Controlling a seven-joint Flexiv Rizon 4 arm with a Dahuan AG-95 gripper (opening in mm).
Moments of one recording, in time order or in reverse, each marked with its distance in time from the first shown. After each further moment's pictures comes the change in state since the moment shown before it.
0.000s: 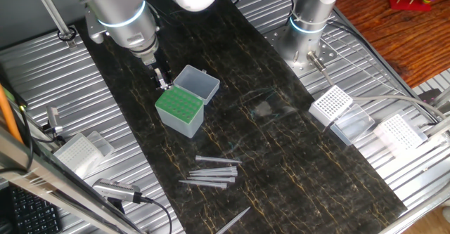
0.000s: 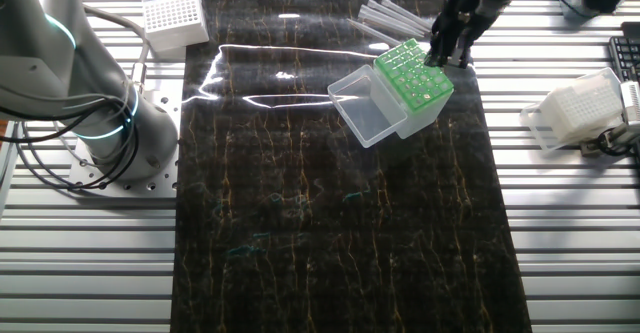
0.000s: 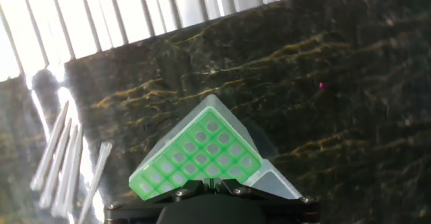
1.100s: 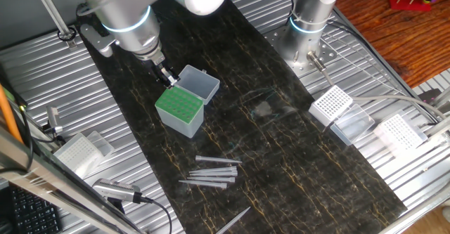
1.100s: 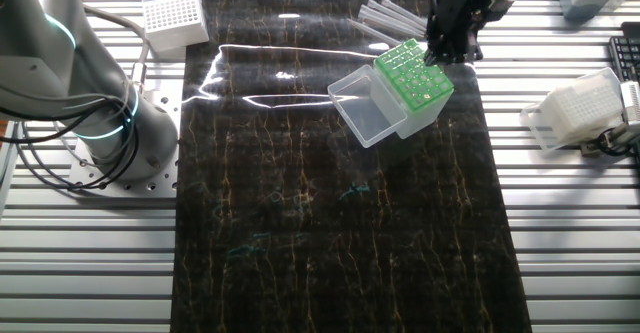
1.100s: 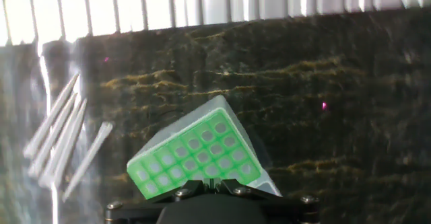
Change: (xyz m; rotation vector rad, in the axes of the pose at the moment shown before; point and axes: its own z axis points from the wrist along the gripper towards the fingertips) arm 0.004 0.006 -0.010 0.048 0.003 -0.360
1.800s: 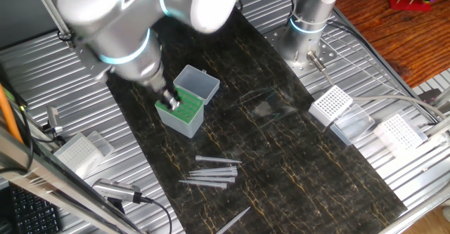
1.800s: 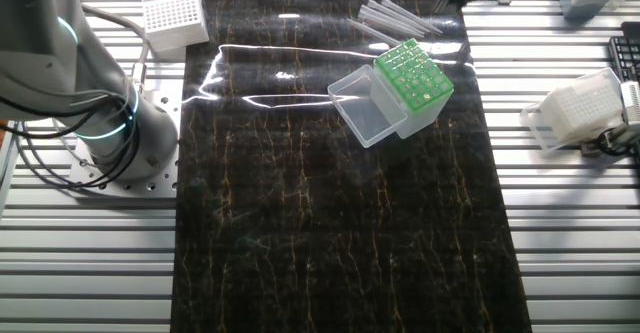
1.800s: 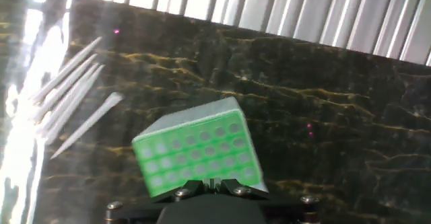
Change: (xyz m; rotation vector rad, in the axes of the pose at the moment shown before) arm -0.051 0.077 -0.025 0.011 0.039 0.218
